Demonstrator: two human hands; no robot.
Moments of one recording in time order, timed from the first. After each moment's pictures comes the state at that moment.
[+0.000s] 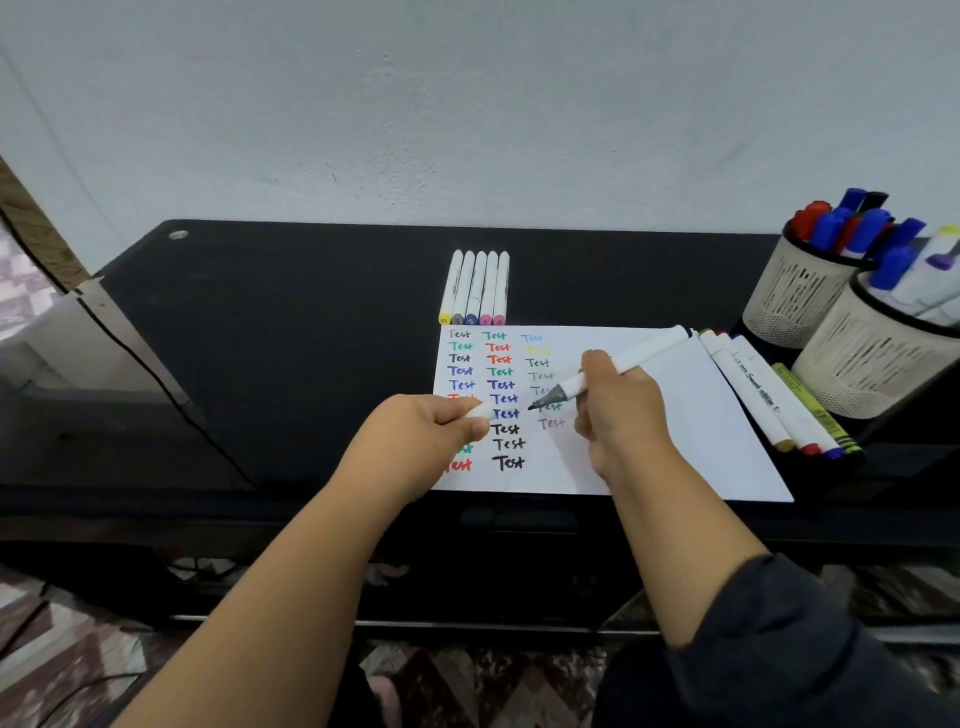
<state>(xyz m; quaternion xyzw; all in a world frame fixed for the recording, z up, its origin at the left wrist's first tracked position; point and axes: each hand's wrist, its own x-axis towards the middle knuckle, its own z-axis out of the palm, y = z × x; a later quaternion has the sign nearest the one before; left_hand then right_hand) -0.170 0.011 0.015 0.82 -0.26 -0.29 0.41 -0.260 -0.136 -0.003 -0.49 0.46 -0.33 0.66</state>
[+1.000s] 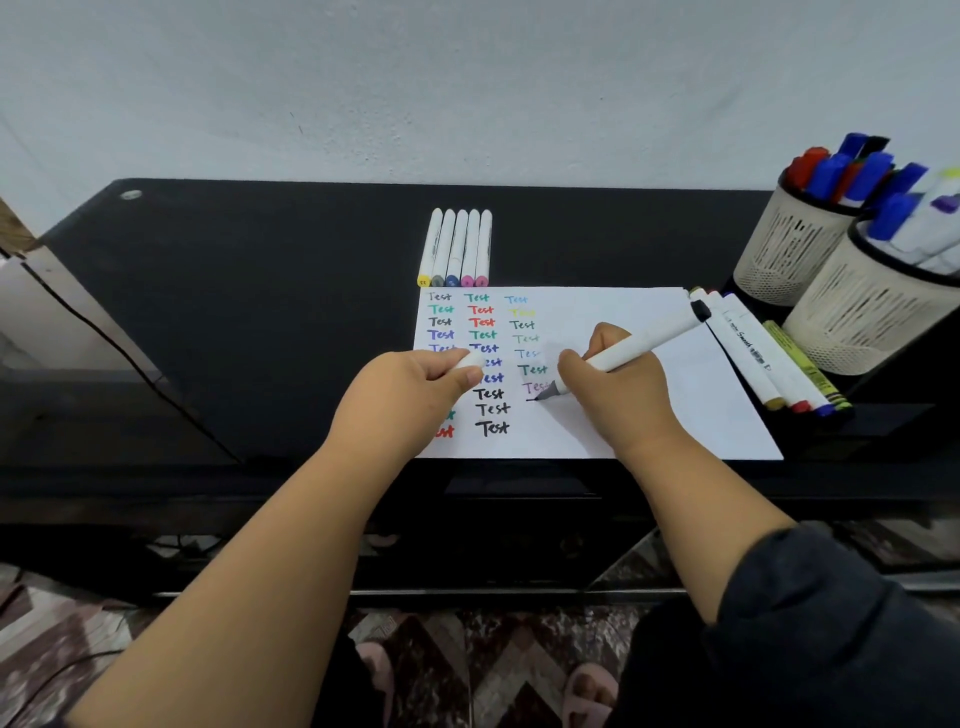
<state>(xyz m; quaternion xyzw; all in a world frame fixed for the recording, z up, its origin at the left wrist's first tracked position) -0.169 -0.005 -0.001 0.84 -0.28 -0.23 0.41 -0.284 -0.148 -0.029 -0.75 0.38 -0.30 0.45</state>
